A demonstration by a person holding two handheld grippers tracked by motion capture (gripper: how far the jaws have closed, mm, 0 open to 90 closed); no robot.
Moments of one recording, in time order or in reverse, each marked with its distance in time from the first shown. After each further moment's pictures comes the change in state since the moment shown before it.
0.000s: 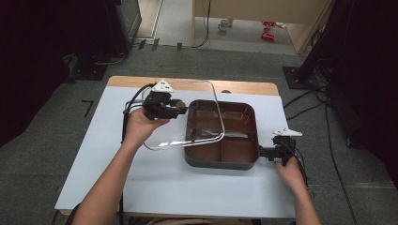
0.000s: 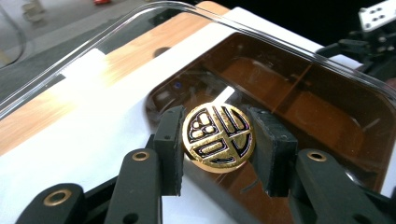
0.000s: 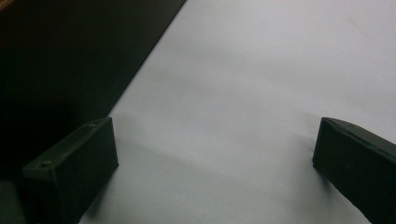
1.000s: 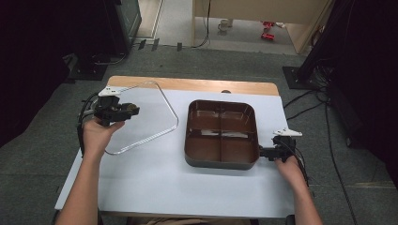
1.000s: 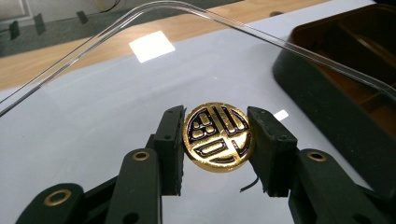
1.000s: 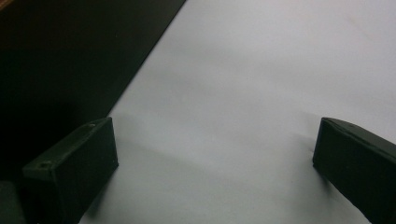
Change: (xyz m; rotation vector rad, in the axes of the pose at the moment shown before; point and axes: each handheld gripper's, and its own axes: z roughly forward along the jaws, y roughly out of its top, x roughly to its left) left arm 0.084 -0.090 -0.065 0.015 0.251 -0.251; right arm 0.000 0.000 0.000 0.000 0.000 -0.001
